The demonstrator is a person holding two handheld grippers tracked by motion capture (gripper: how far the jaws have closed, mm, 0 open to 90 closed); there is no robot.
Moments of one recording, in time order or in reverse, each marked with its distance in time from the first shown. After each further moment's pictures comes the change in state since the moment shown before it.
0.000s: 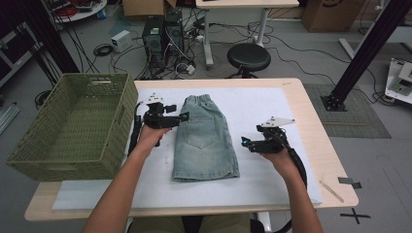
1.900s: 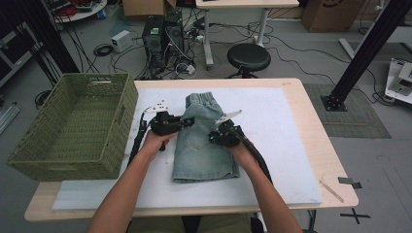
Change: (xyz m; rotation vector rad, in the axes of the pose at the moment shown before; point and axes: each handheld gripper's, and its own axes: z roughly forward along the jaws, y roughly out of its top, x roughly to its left) left arm -0.003 -0.024 0.013 -0.048 -0.276 0.110; right arm 0.066 0.045 0.097 0.176 0.135 -0.087
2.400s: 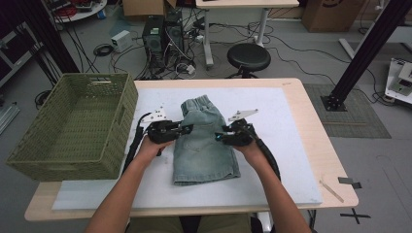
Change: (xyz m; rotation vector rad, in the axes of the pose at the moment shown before) left arm -0.021 -0.007 -0.018 0.014 0.004 0.125; right arm -0.017 -0.011 -0.040 -0.116 -0.004 0.014
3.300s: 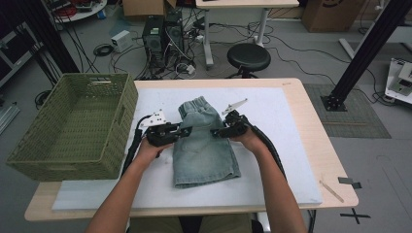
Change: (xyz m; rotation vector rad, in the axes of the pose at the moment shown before) left arm -0.007 -0.002 -0.003 0.008 0.018 0.036; right arm -0.033 0.017 0.047 0.125 0.154 -0.100
